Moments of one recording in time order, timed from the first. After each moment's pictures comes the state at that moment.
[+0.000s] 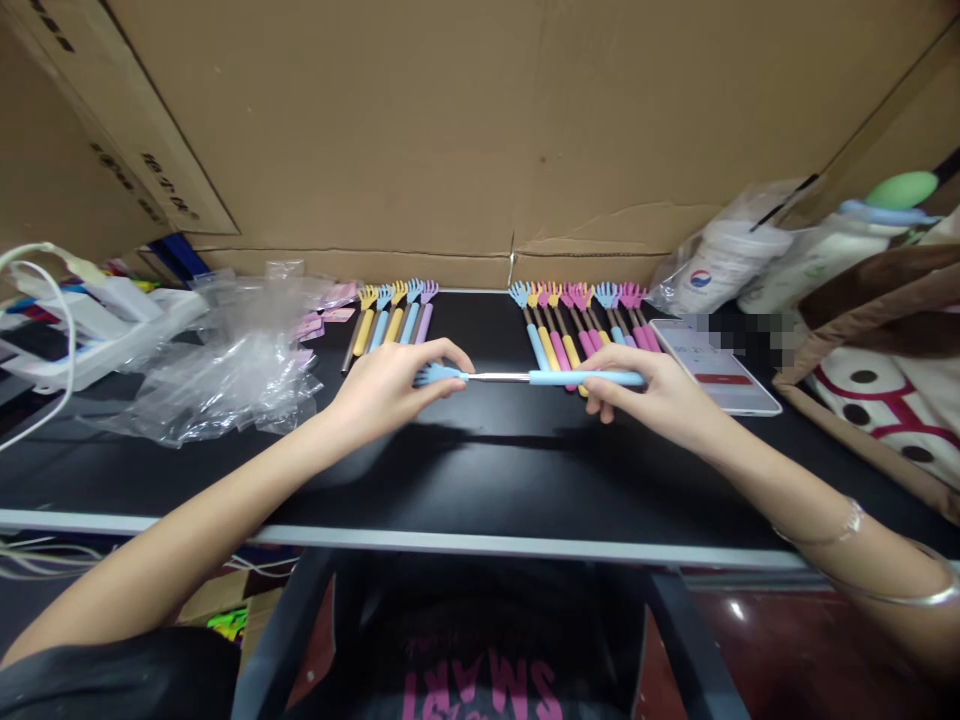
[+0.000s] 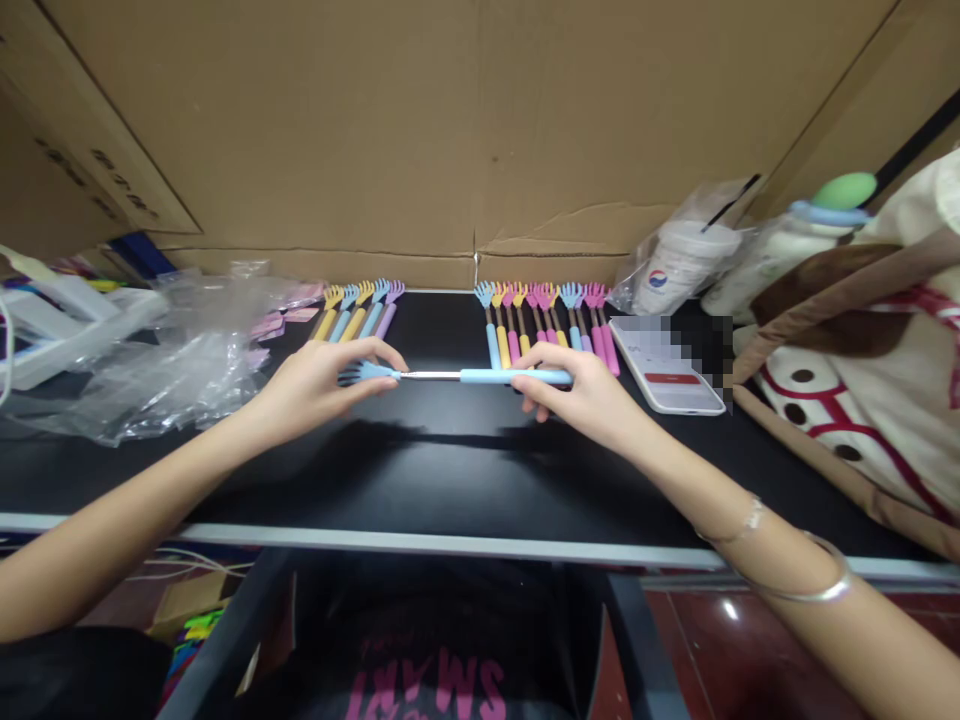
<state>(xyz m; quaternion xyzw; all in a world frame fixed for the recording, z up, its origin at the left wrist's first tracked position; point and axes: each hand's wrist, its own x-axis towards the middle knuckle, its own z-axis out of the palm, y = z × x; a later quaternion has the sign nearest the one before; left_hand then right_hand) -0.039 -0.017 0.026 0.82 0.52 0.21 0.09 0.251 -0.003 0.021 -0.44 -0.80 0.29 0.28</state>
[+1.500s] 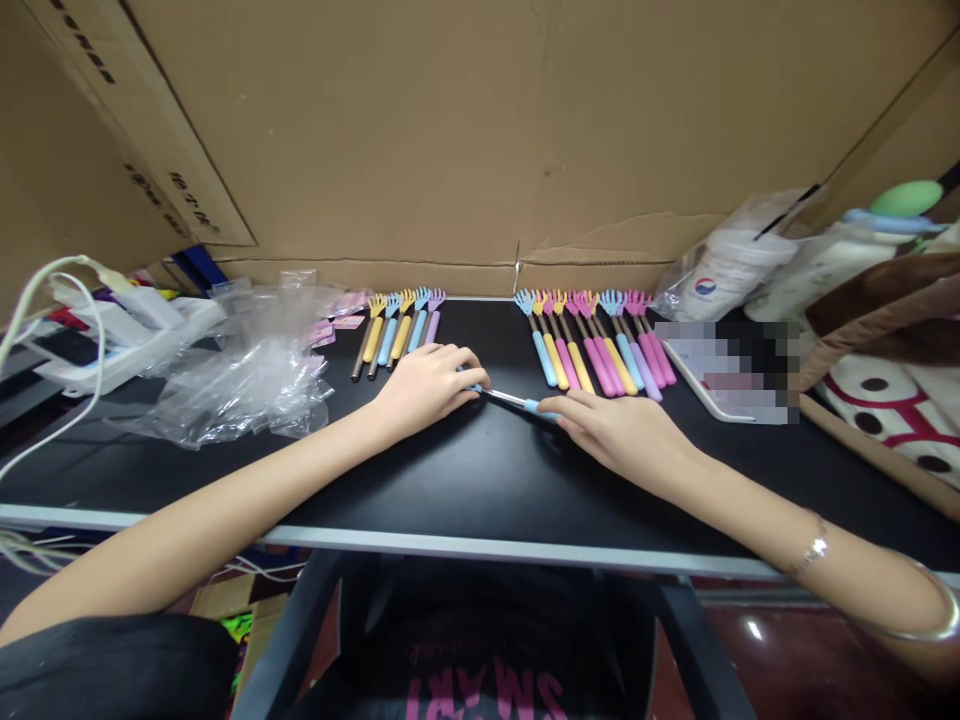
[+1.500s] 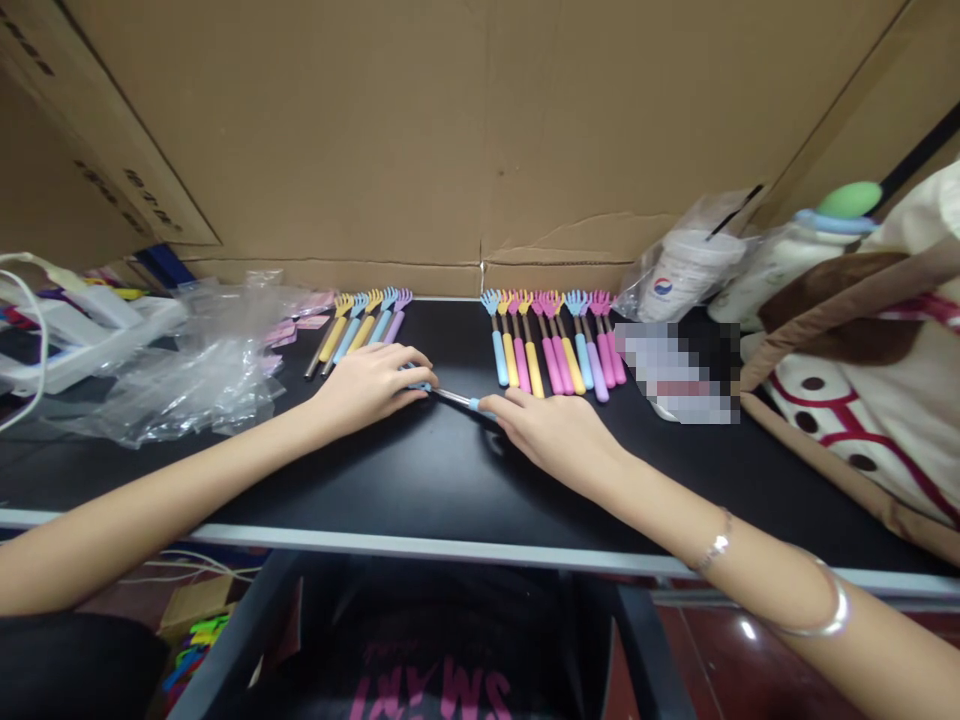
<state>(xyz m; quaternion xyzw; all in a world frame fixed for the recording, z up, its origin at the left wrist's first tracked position) -0.034 0.016 -0.009 0.91 0.37 0.14 -0.16 0.235 -0.017 -0.005 -0.36 -0.91 -0.18 0.11</state>
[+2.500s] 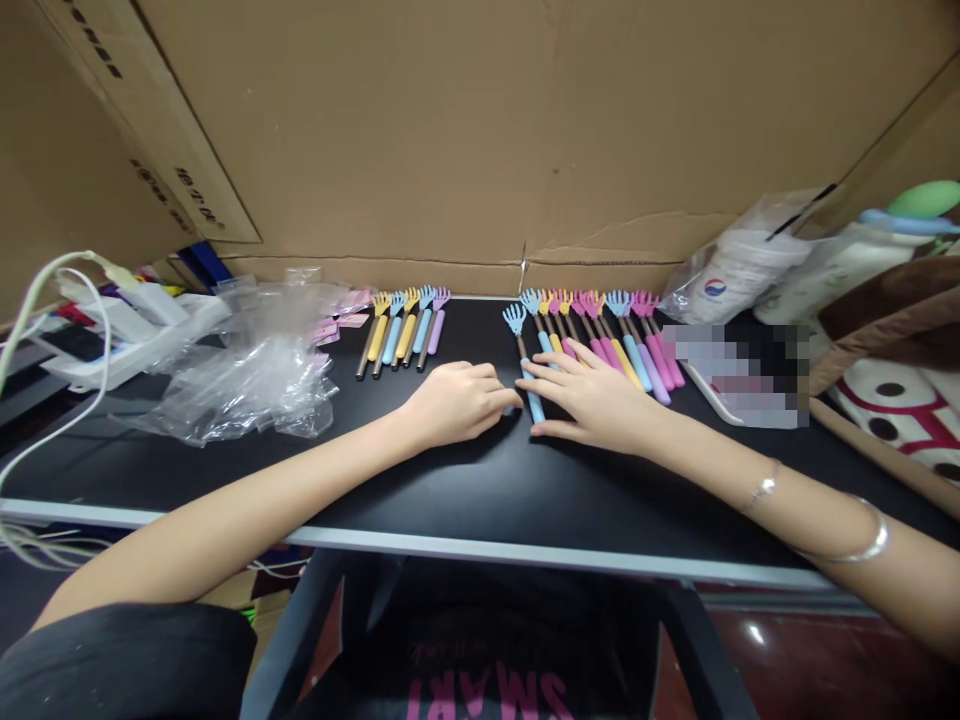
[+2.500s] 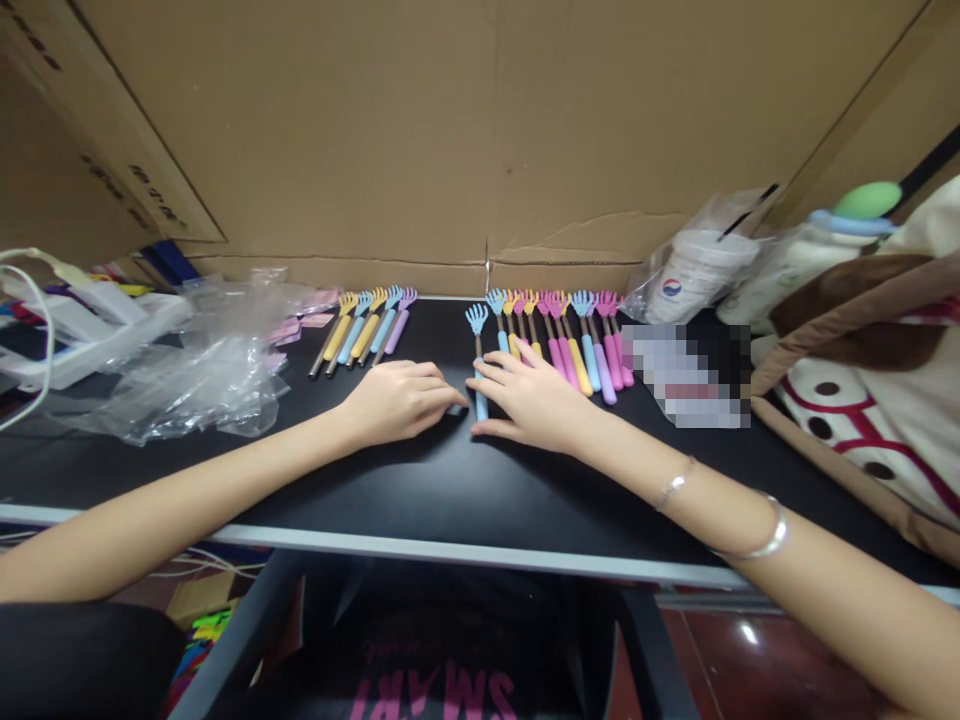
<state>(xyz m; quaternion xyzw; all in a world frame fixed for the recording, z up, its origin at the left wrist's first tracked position) -0.012 0.013 -0.015 0.92 0.28 0.18 -0.20 0.217 0.027 -0.005 -0.27 -0.95 -0.17 0.07</state>
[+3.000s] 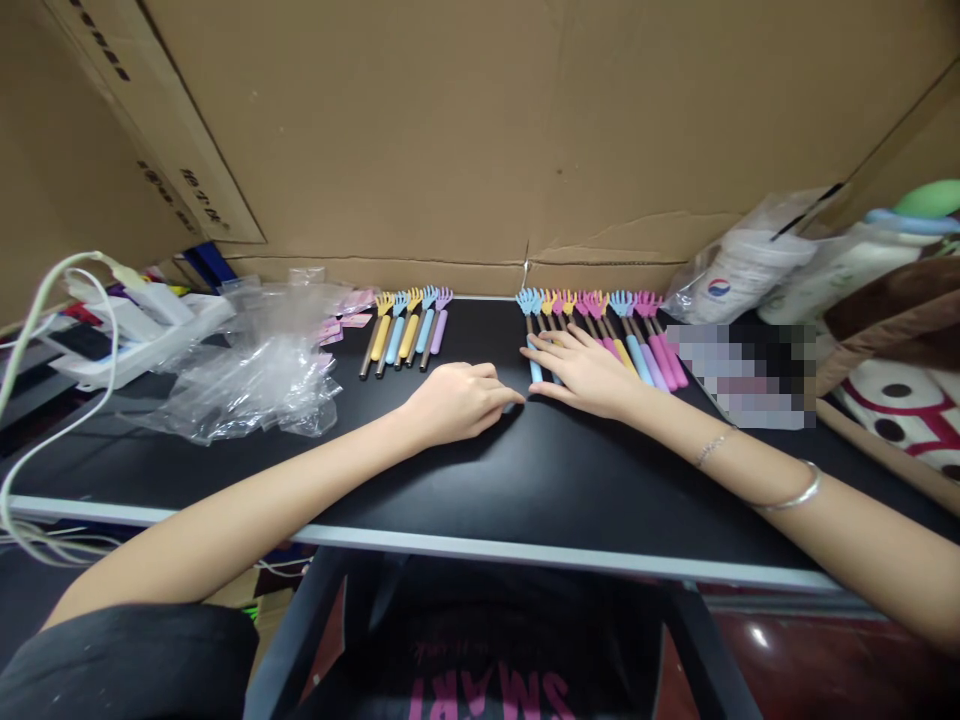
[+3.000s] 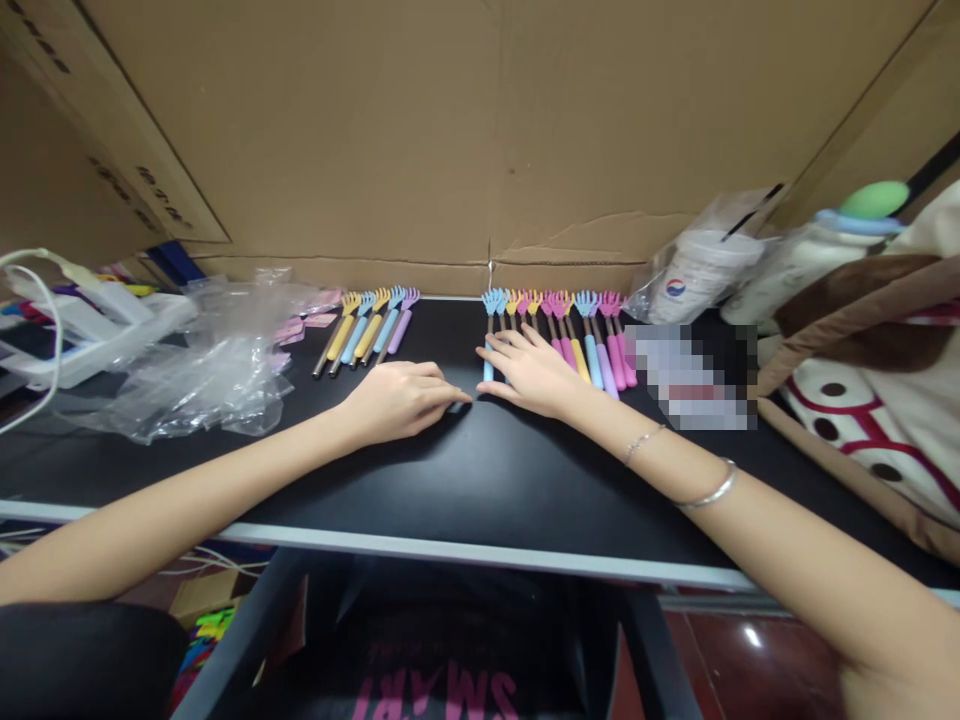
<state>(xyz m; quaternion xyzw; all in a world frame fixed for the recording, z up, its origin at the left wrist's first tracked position) -0.013 0.012 -0.017 0.92 0.30 0.19 -0.15 0.218 0.071 -0.019 -0.31 -0.93 -0.20 0.08</state>
